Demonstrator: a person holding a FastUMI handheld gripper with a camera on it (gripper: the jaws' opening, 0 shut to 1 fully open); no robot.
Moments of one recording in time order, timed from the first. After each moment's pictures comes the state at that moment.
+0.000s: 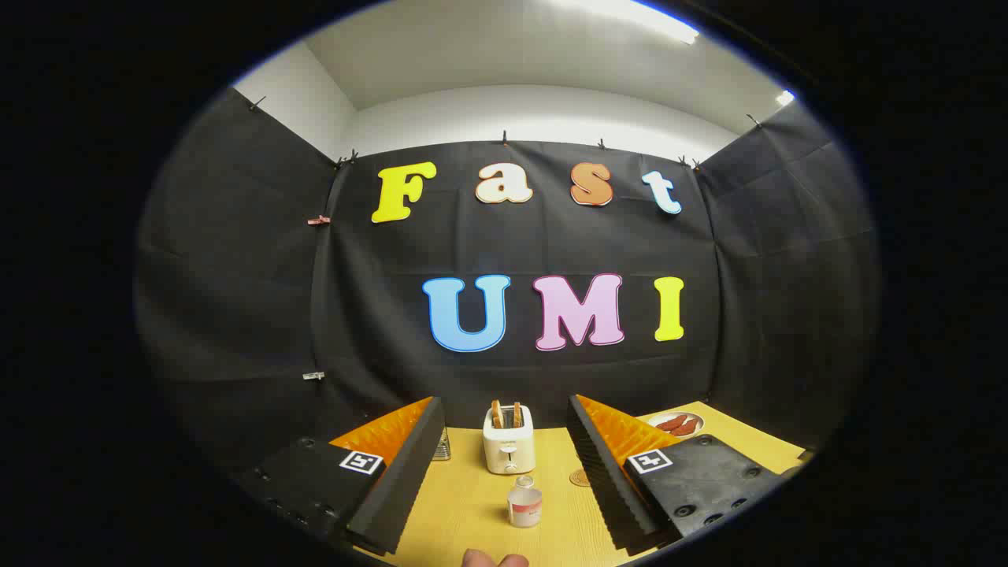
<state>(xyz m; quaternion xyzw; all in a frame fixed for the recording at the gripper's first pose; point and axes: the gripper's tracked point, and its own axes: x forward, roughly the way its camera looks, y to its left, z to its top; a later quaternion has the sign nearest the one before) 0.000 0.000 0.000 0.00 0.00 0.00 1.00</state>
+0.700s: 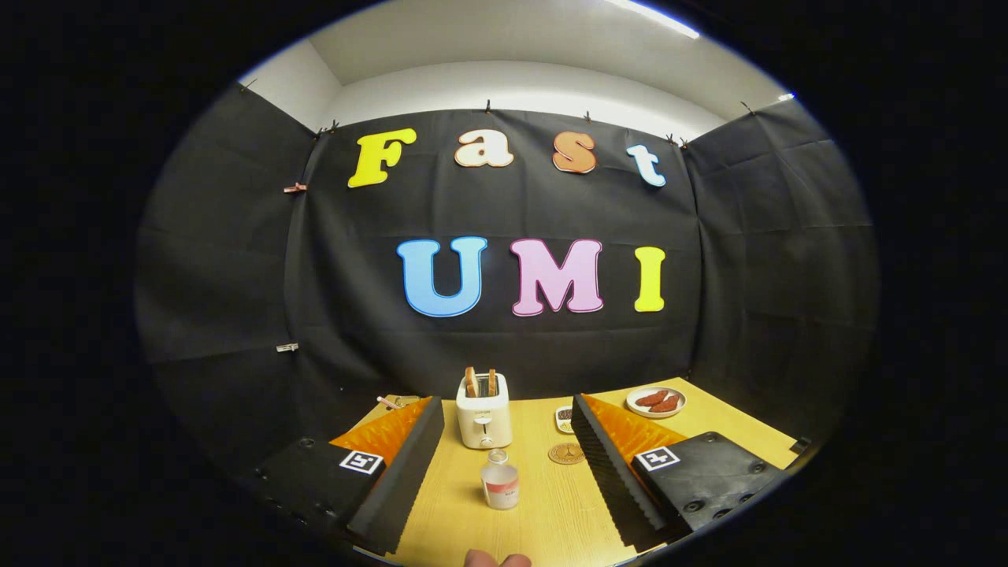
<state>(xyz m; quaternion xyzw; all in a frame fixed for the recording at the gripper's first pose) 0.011 -0.020 -0.053 -0.01 0.05 -0.03 1.00</state>
